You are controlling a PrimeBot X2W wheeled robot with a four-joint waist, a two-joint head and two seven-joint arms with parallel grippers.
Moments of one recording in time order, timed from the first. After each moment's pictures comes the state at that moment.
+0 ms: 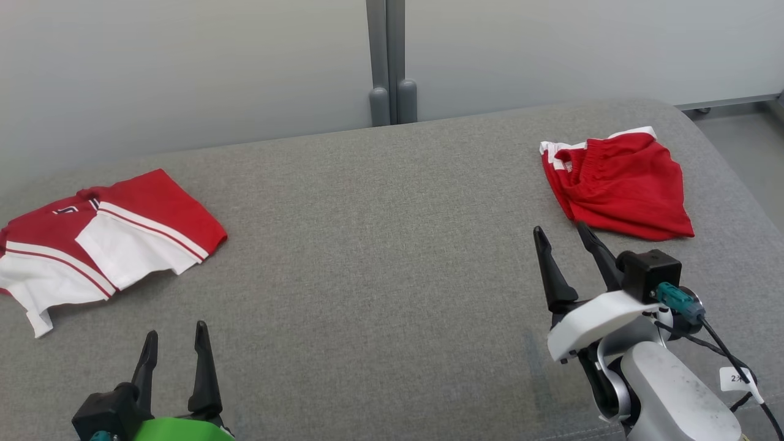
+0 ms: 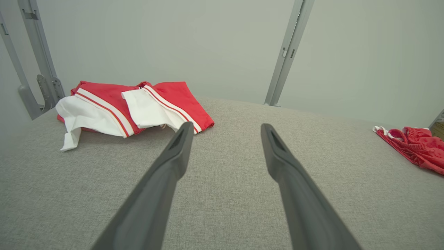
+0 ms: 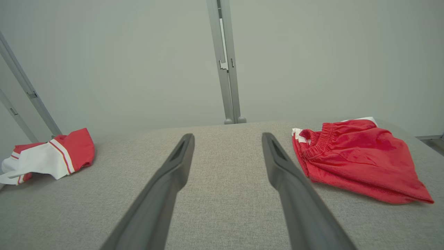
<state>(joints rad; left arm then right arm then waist) 0.16 0.07 -0.12 0.02 -0.39 0.12 -0.23 -0.19 -0.18 0.46 0.29 0.43 -0.13 -0.25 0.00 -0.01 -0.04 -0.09</state>
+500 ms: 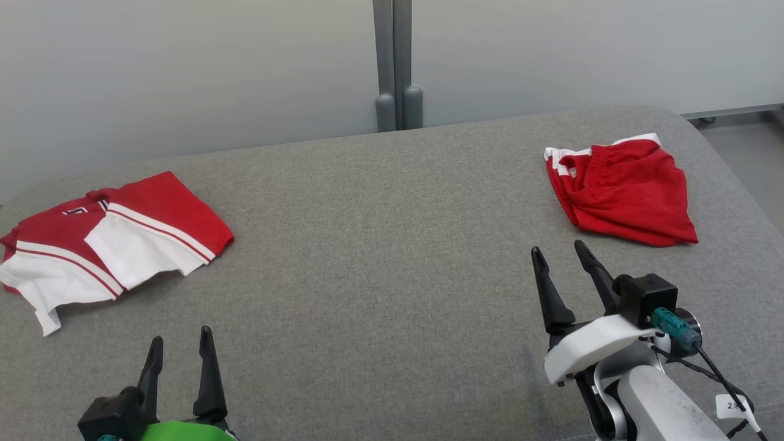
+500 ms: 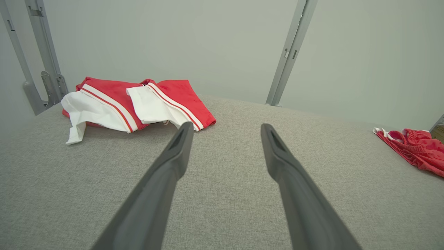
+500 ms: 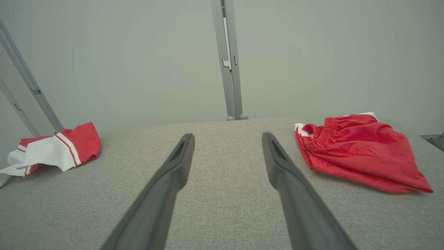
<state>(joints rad) 0.17 0.05 -0.12 0.02 -0.39 0.12 -0.23 -0.11 -0.15 0.42 0.24 0.36 -0.13 -0.25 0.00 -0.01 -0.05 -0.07</state>
